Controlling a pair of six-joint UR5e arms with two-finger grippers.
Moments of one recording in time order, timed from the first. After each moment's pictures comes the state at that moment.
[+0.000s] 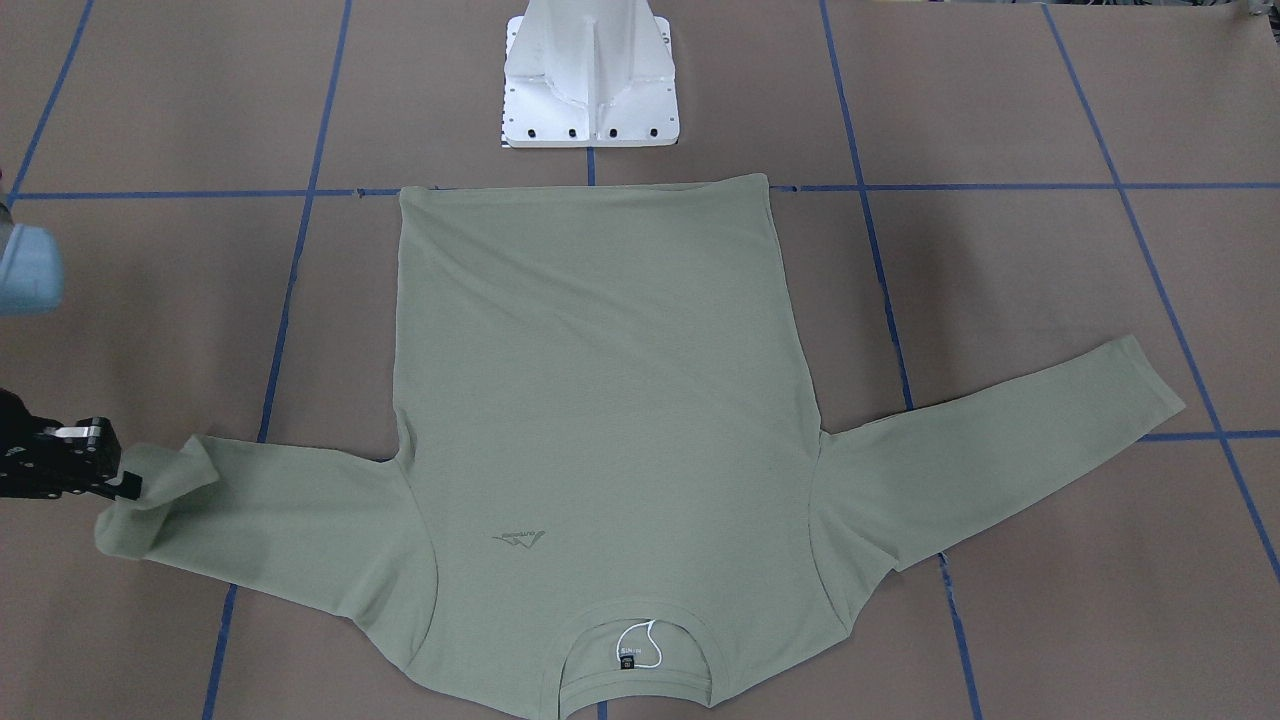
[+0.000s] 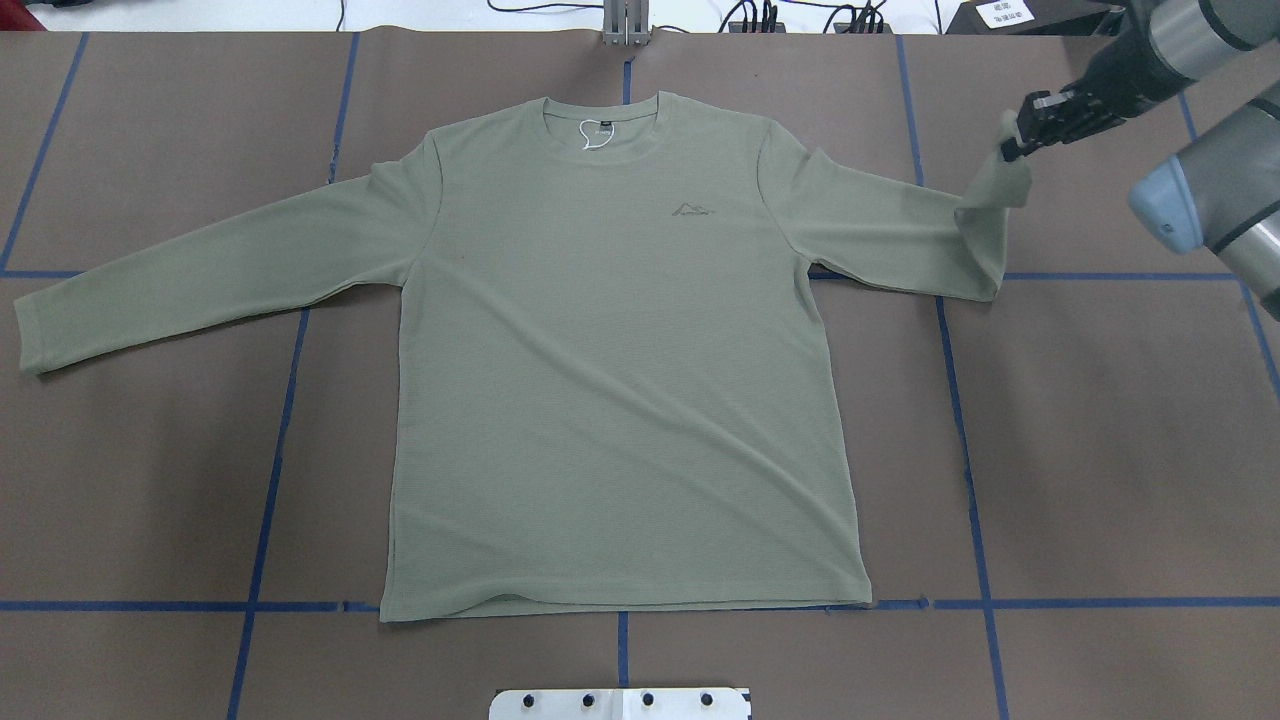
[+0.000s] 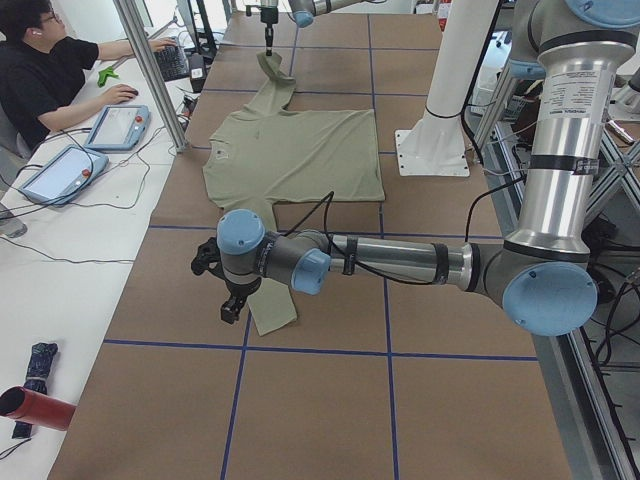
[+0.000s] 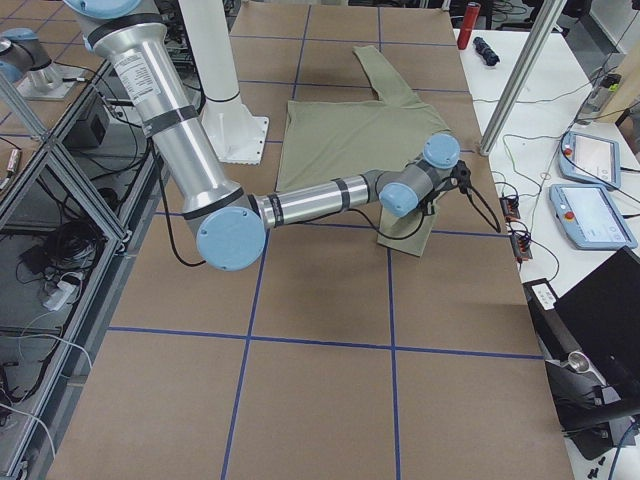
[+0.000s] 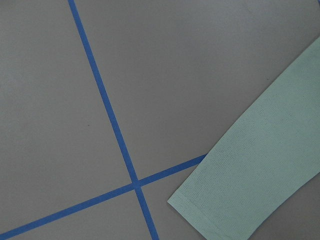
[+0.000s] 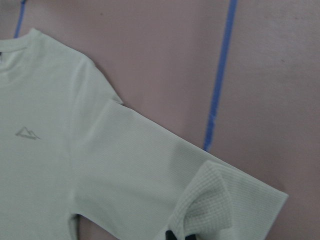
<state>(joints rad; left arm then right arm) -1.49 -1.65 -1.54 -1.86 -2.38 0.07 1.16 -1.07 1.35 -1.05 2.45 0.67</state>
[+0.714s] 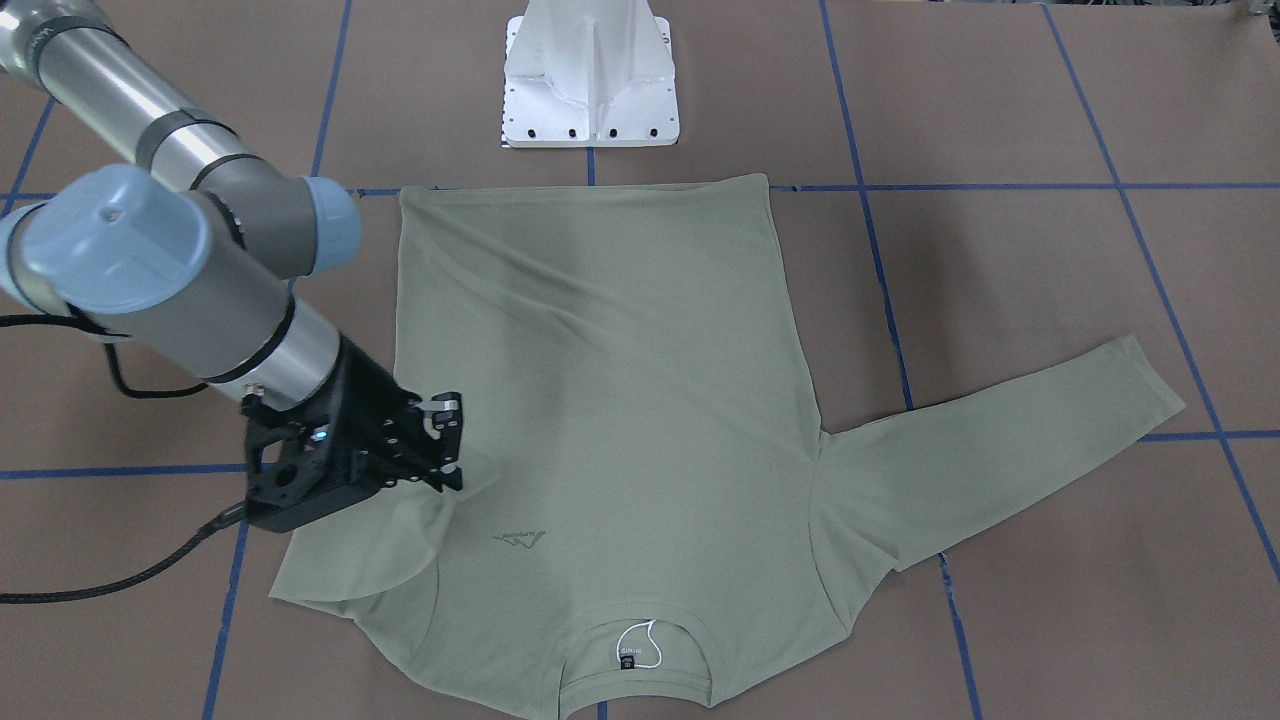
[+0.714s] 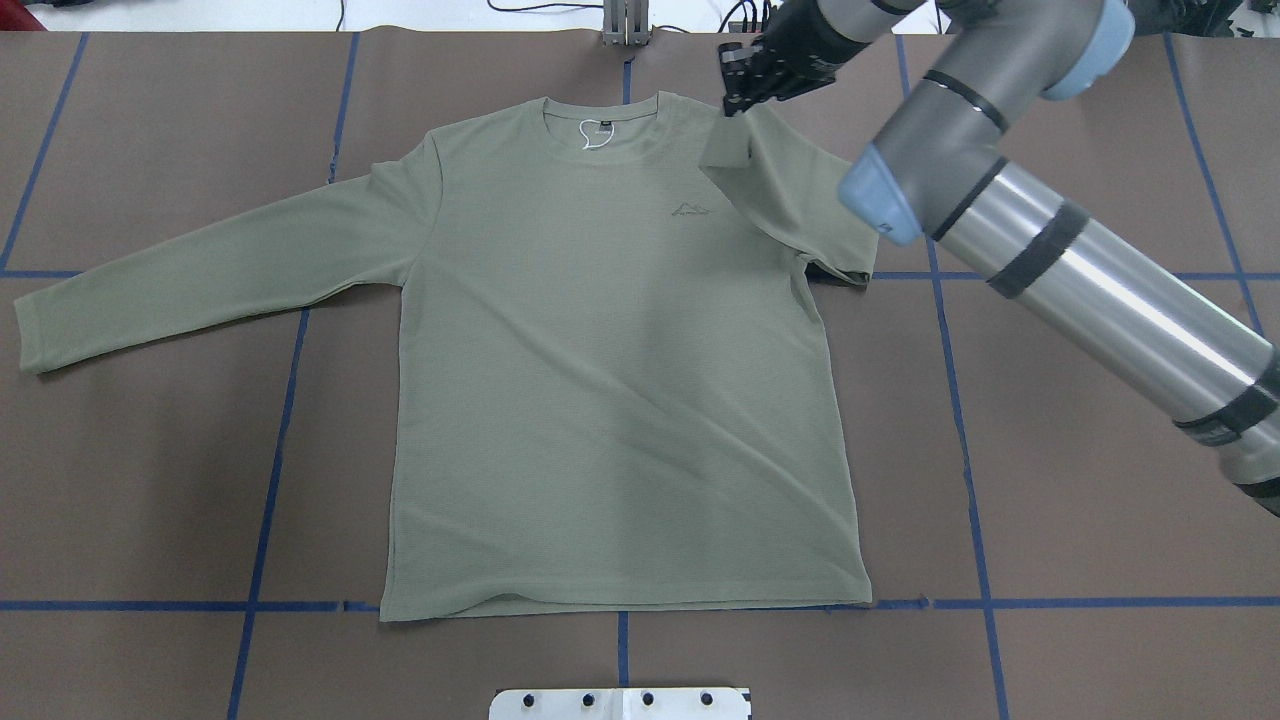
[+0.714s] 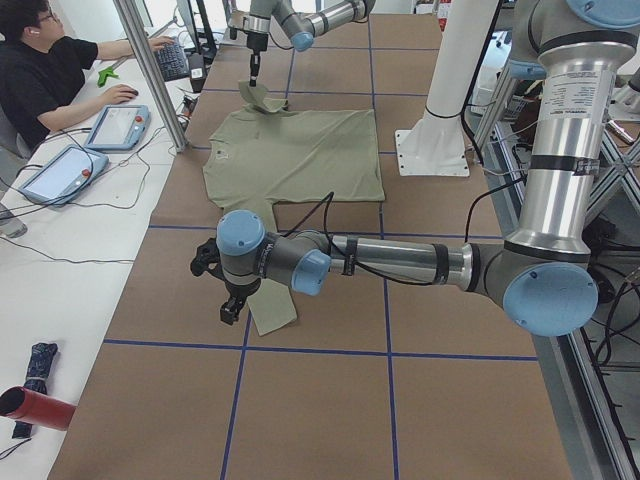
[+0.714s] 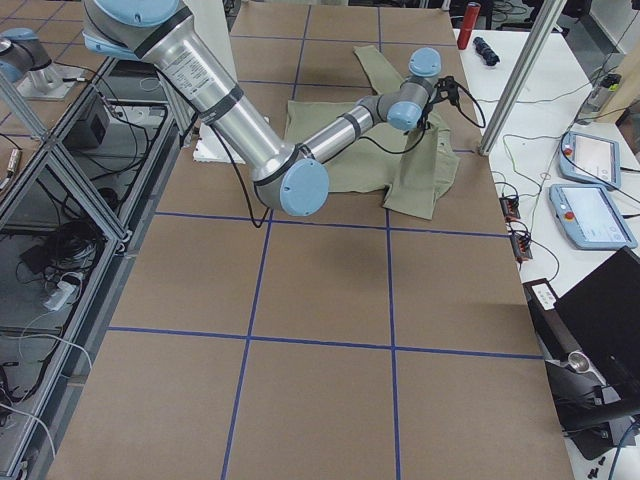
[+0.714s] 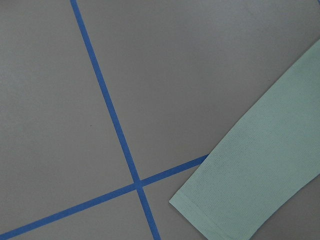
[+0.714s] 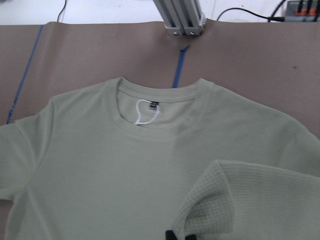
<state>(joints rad) -1.50 -1.65 -1.54 -1.86 -2.38 0.07 0.92 -0.72 1.32 -1.06 2.19 0.95</state>
